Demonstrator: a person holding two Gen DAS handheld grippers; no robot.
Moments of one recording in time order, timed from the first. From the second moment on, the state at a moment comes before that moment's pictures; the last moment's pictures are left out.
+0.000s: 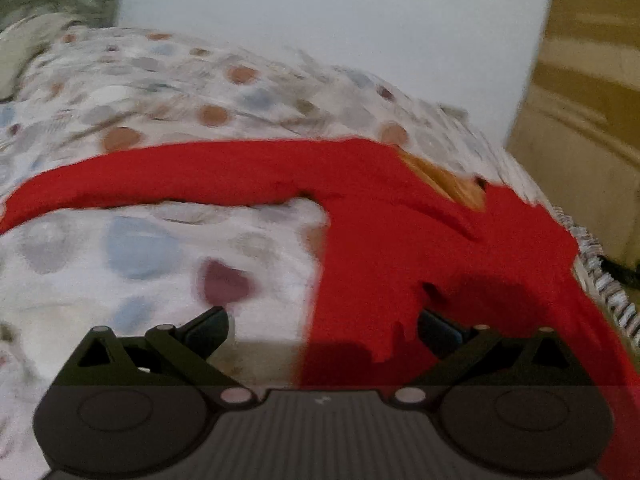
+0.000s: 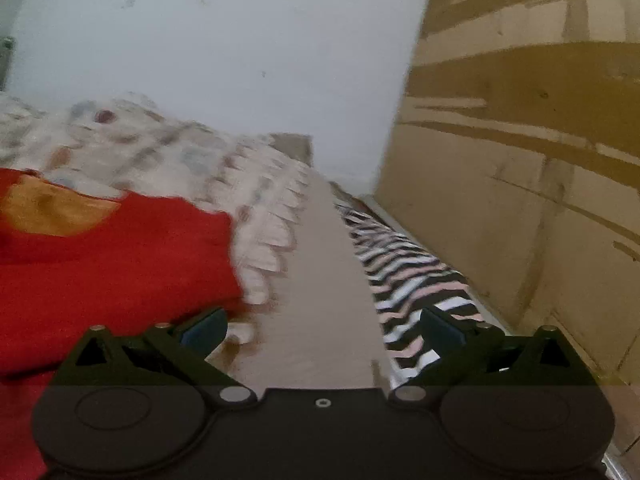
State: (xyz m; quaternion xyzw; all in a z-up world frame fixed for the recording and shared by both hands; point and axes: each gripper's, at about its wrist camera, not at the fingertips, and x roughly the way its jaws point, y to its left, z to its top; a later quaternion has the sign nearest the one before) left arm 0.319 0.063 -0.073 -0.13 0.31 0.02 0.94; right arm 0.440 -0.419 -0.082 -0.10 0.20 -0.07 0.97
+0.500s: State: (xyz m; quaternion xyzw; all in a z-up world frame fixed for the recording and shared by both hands) left arm 0.301 0.295 -0.094 -0.34 0.24 0.19 0.89; right arm 0.238 -0.357 -0.022 -0.04 0.21 0.01 0.98
